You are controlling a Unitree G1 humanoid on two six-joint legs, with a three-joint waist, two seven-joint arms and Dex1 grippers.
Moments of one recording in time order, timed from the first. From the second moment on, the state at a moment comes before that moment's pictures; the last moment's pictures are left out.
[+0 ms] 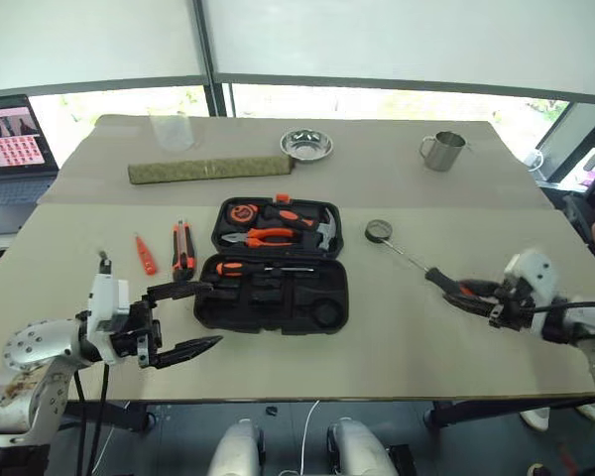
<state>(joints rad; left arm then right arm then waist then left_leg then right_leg) 0.09 0.74 0.32 -0.26 -0.67 0.15 -1.25 -0.24 -0.90 -0.17 -0.03 0.43 0.28 1.18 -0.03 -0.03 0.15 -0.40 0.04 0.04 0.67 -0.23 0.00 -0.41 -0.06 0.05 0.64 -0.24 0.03</state>
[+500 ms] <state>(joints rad) 0.20 0.70 0.41 -0.24 -0.67 0.18 -1.12 -0.78 -0.58 0.46 0.10 0.08 0.46 1.15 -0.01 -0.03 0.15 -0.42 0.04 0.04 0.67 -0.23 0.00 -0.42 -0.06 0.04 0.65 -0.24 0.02</state>
